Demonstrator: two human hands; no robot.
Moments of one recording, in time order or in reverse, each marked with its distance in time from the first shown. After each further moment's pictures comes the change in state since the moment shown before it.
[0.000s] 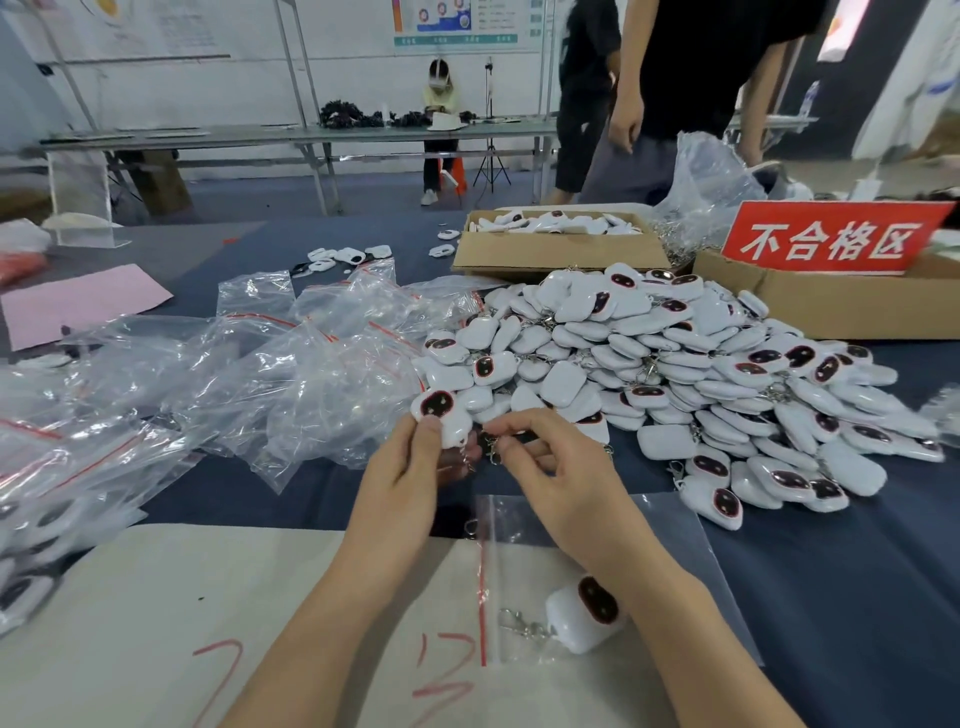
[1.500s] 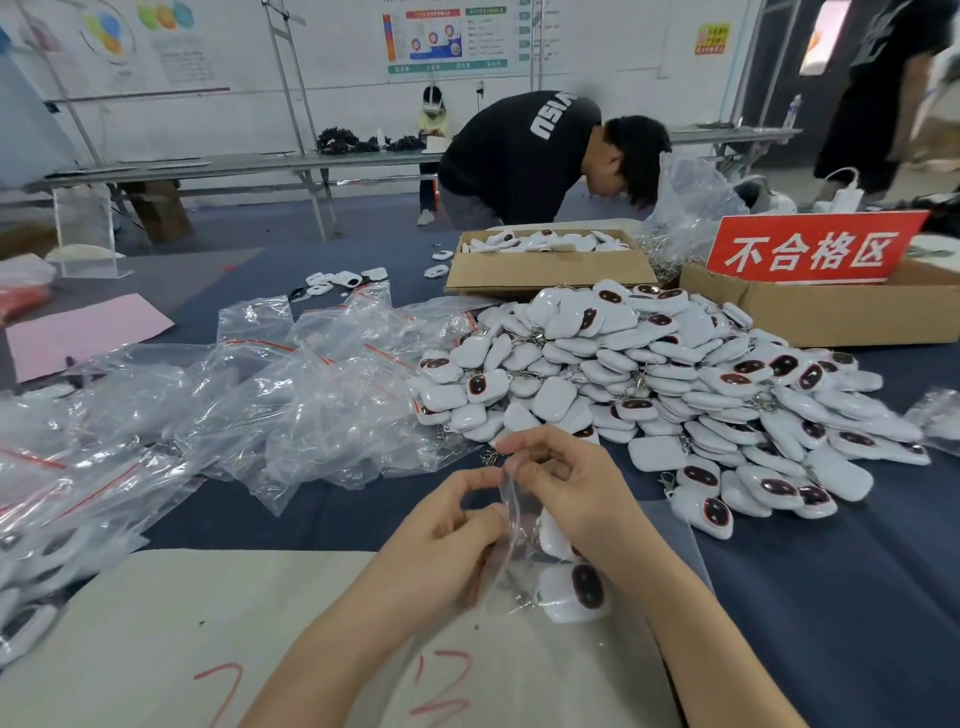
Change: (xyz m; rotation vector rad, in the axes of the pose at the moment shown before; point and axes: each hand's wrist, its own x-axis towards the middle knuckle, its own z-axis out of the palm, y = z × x) left_hand -0.028 0.018 0.011 0.046 -0.364 -0.250; right_hand 0.005 0.009 -0.013 0.230 -0.005 0.191
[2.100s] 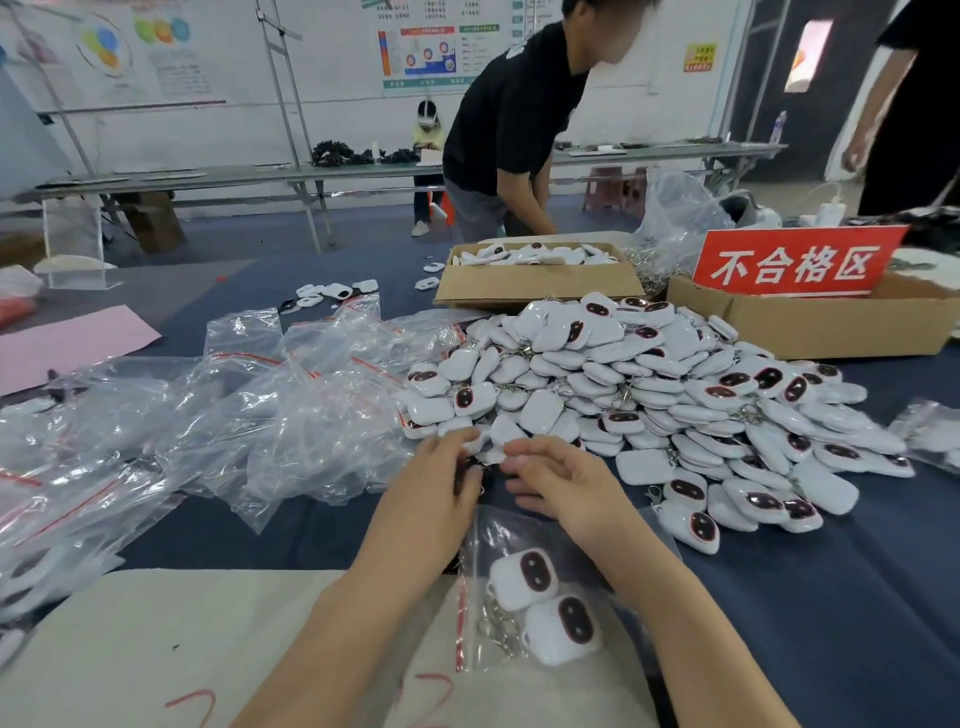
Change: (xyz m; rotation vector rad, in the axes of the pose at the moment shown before) left_hand 0.060 -0.010 -0.012 0.824 0.280 0.334; right_hand 0.009 0.004 -0.013 0.170 0.018 0.223
